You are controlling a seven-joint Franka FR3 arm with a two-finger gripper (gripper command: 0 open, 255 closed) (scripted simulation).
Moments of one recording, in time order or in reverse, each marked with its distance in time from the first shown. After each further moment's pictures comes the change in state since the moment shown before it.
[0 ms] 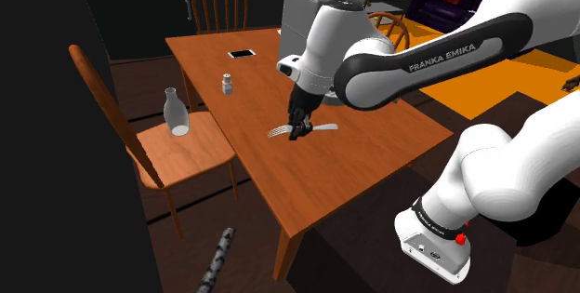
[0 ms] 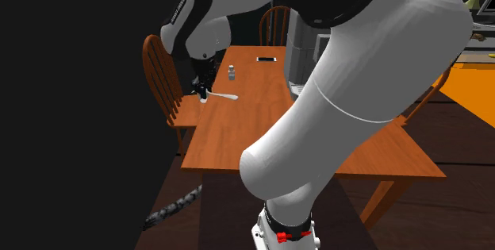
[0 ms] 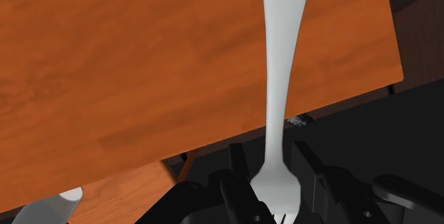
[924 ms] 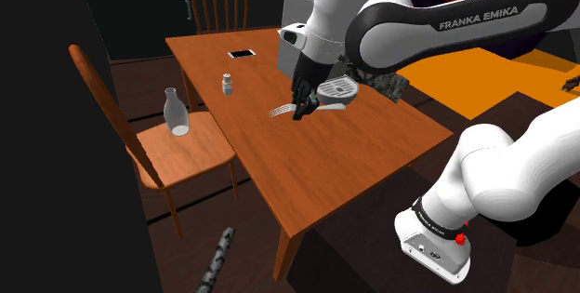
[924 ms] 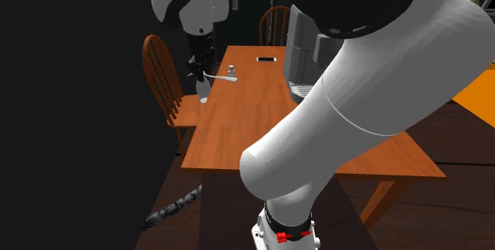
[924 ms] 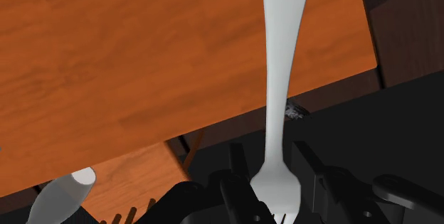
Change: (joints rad) arm 0.002 -0.077 -0.008 0.126 0.005 -0.204 -0.007
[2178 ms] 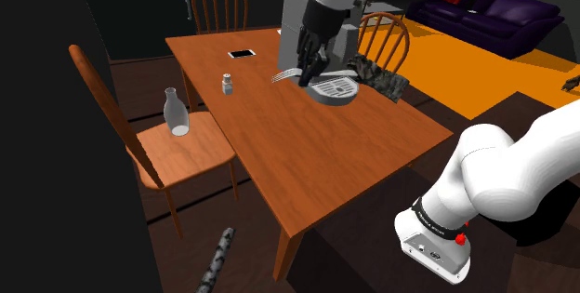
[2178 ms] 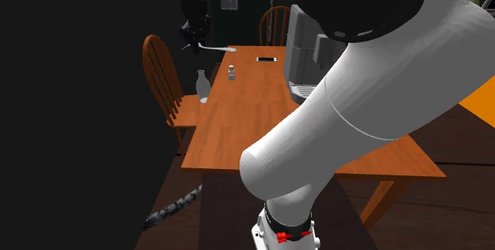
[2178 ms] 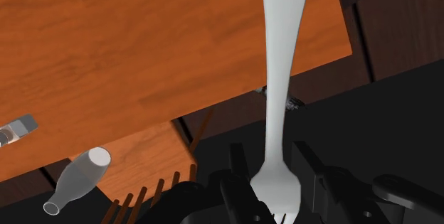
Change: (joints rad) arm -0.002 -0.023 -0.007 0.239 -0.002 -0.262 -0.003
